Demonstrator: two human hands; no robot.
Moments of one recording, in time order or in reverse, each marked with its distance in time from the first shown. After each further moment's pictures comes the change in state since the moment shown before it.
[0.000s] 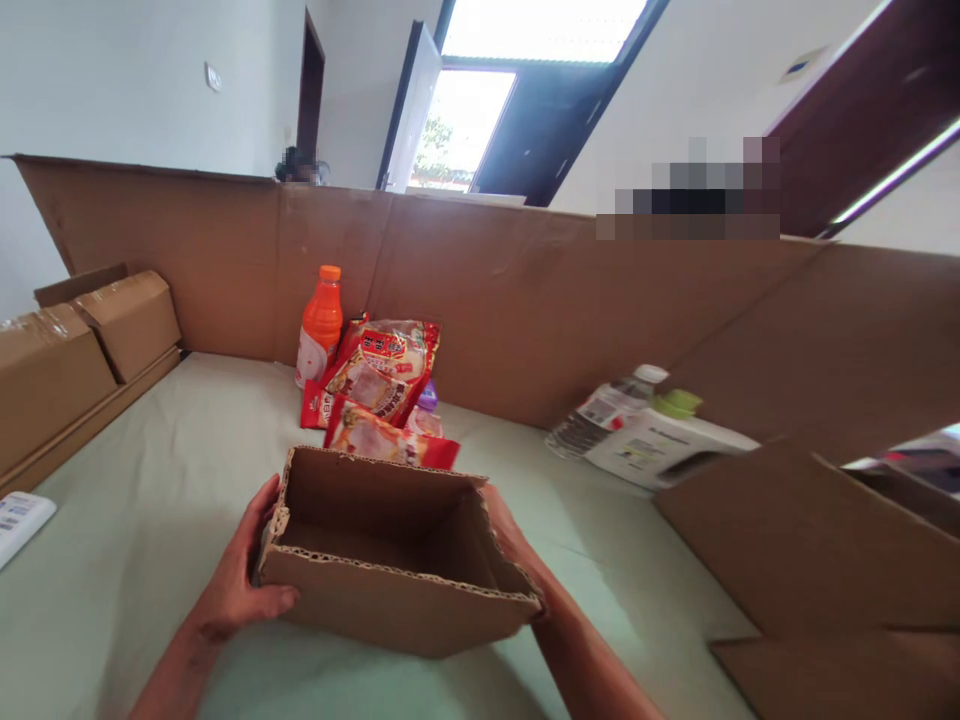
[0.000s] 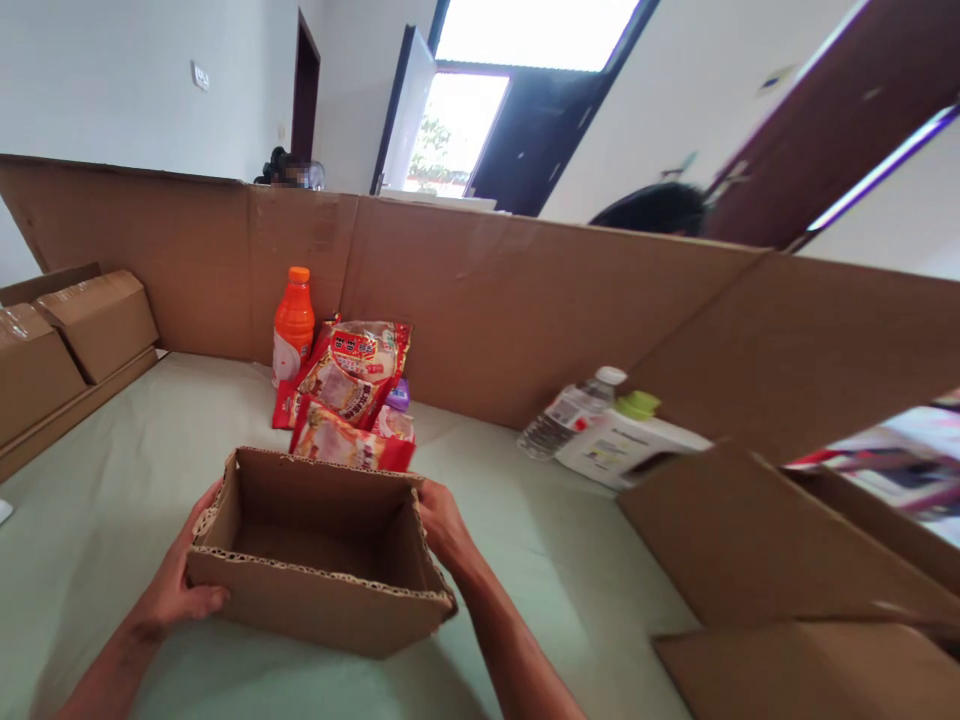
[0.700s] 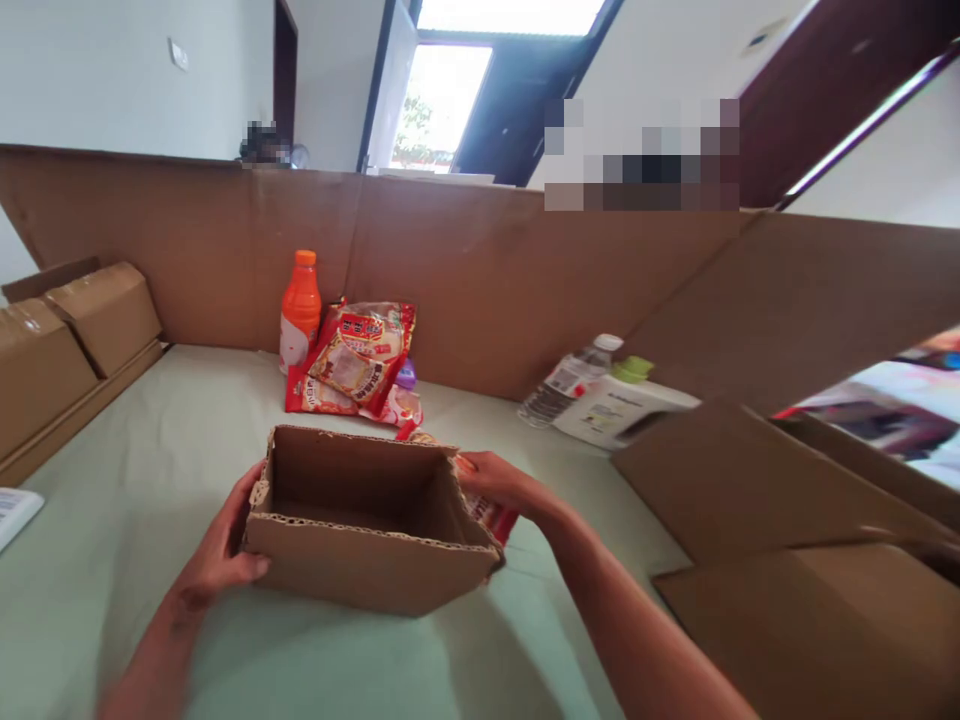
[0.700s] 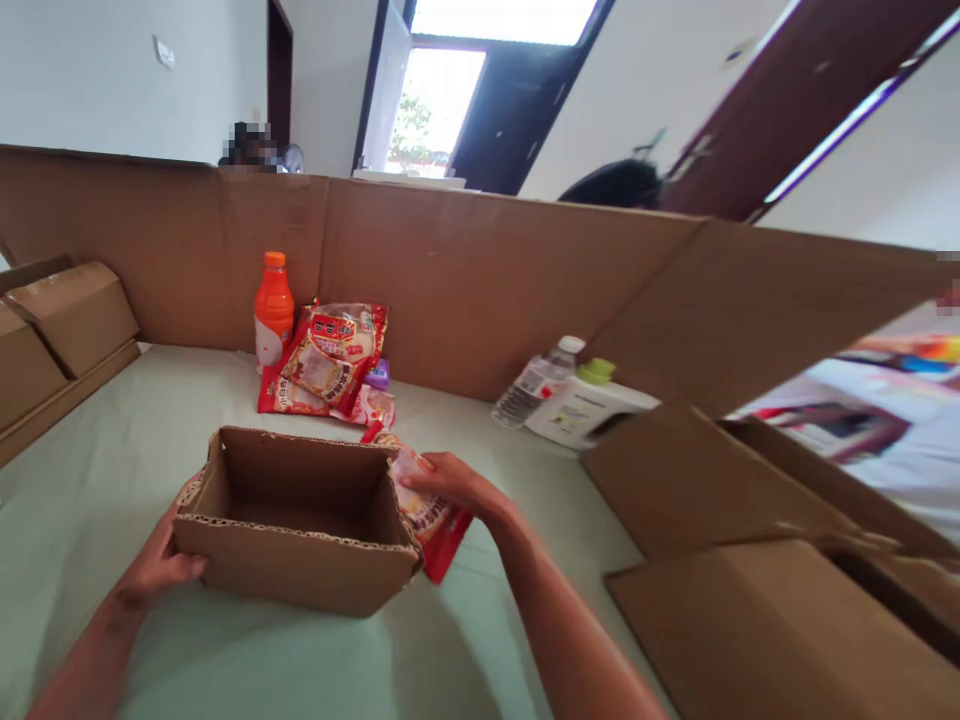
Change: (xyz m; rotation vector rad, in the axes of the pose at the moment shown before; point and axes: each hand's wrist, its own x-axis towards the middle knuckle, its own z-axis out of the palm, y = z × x) left_hand 0.002 0.017 -0.003 0.021 -0.105 -0.036; right_hand 0.015 0.005 -0.062 -0.258 -0.156 0.207
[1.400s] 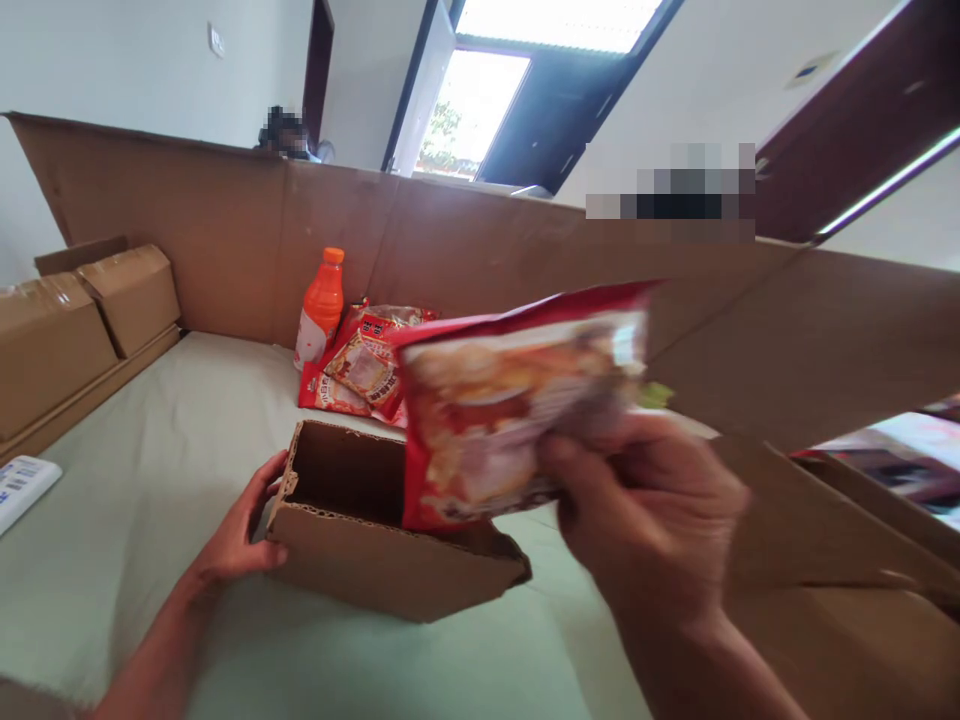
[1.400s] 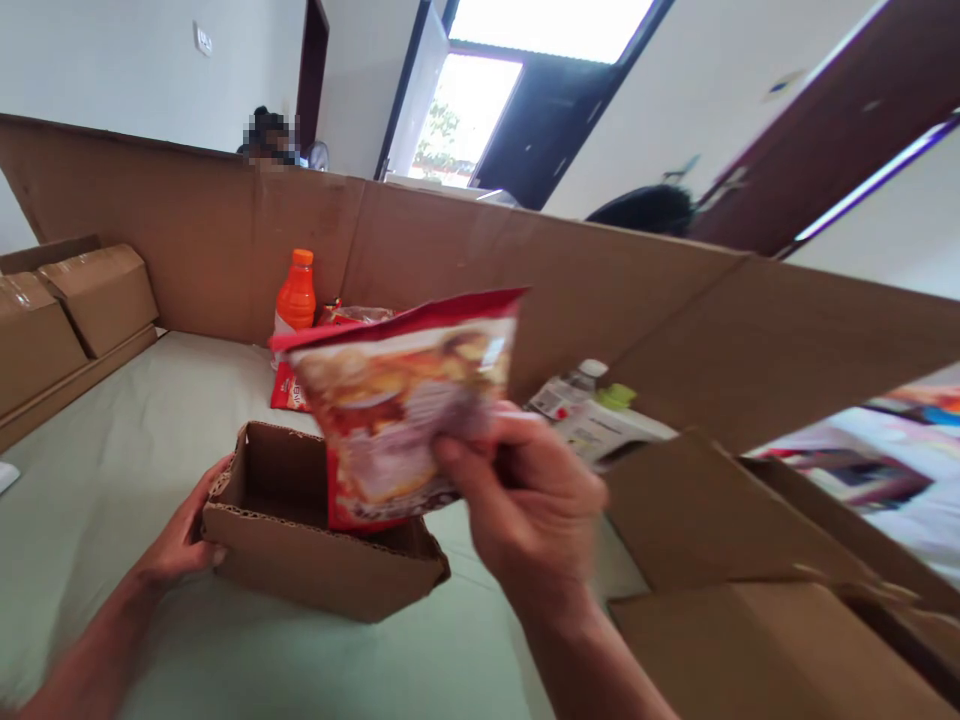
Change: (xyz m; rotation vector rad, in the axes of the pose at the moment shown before) left_hand -0.002 -0.010 -0.004 0.046 0.022 0.041; right_hand -0.110 -0.144 -0.005 0.347 0.814 -0.740
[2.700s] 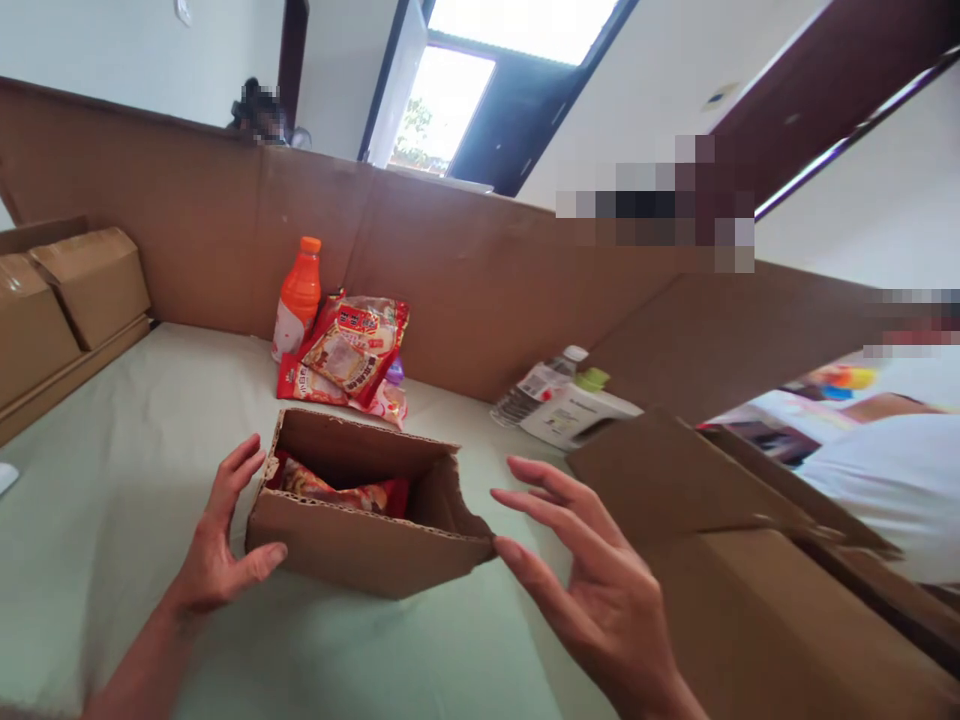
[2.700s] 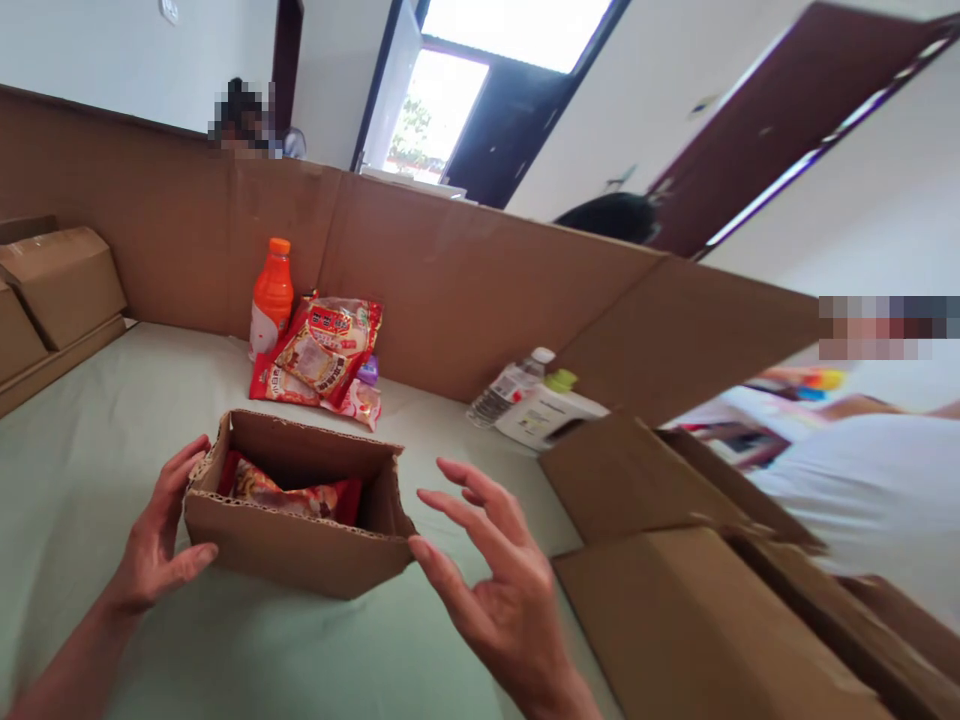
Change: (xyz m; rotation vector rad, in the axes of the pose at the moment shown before) left_hand -0.014 0.011 0.019 0.350 0.154 0.304; right_hand -0.069 0.014 -0.058 -0.408 -0.352 -0.040
